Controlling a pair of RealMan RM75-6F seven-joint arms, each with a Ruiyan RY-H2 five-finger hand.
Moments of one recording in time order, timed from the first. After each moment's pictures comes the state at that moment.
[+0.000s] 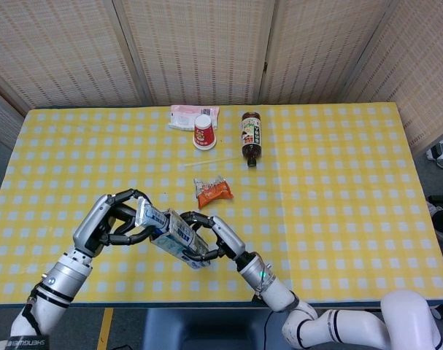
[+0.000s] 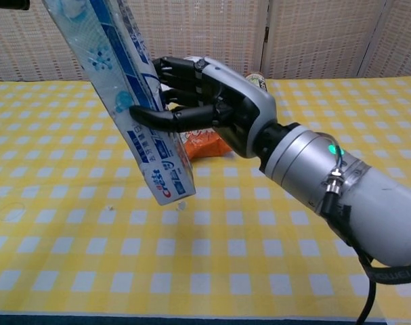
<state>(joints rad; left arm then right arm) -0.52 -0.95 -0.36 -2.36 1.09 1.08 -0.60 0.72 -1.85 0.21 -1.47 -1.51 1.10 0.81</state>
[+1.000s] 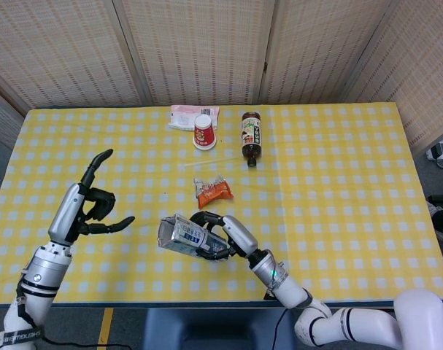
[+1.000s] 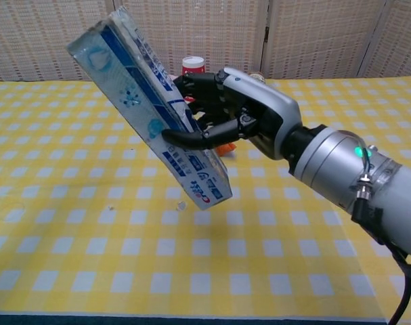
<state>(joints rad) -0.45 -1.02 -0.32 -2.16 1.29 1.29 -0.36 0.70 -1.76 0.17 -1.48 -1.51 1.10 0.64</state>
